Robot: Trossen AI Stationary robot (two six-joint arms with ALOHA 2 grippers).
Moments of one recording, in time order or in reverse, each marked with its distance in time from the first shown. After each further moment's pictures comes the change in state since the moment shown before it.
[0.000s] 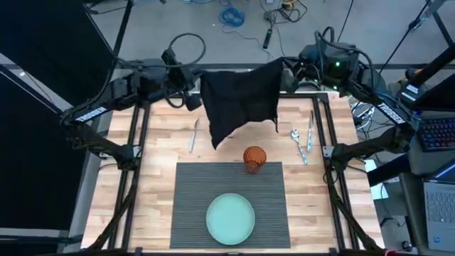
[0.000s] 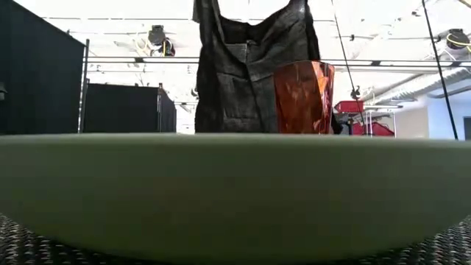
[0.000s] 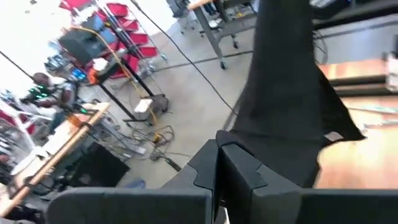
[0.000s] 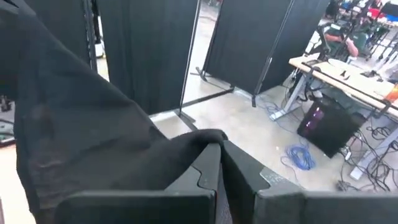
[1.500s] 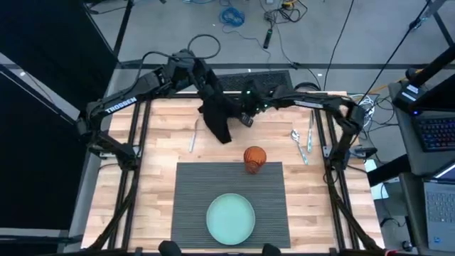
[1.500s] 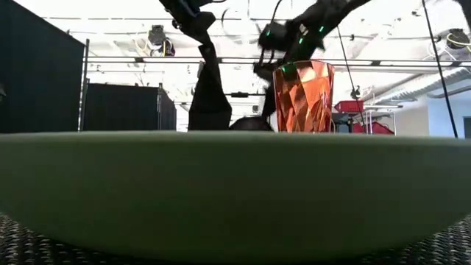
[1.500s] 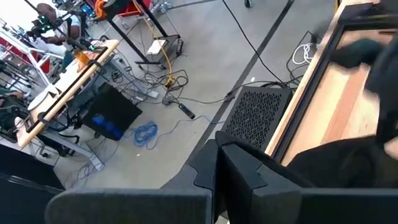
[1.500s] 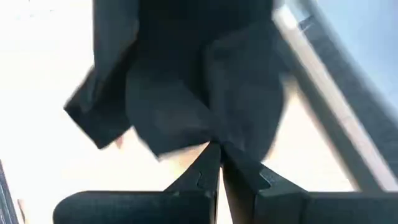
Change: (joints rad) left arm 0.295 0.143 -0.225 0.210 0.086 0.005; right arm -0.056 0.478 -0.322 0.202 -0.269 0.049
